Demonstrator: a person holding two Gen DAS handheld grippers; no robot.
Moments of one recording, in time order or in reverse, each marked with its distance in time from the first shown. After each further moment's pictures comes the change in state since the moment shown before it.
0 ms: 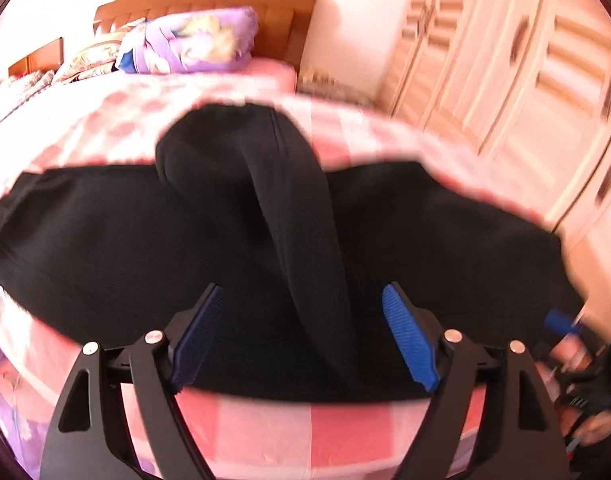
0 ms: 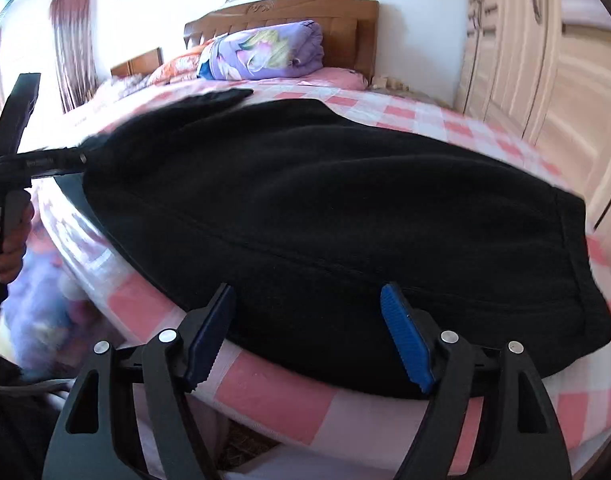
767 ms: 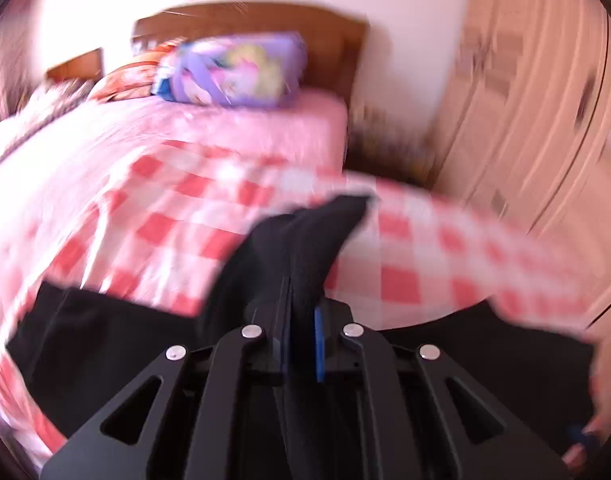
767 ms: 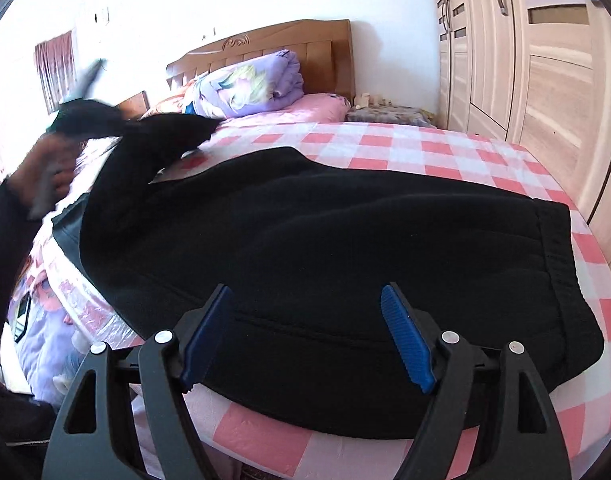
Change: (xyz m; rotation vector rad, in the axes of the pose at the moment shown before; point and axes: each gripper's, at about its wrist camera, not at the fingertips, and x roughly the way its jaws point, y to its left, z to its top) left arm 0.012 0.069 0.112 -0.134 -0.117 0.121; right arm -0.014 -0.003 0.024 0.073 -0.086 0.002
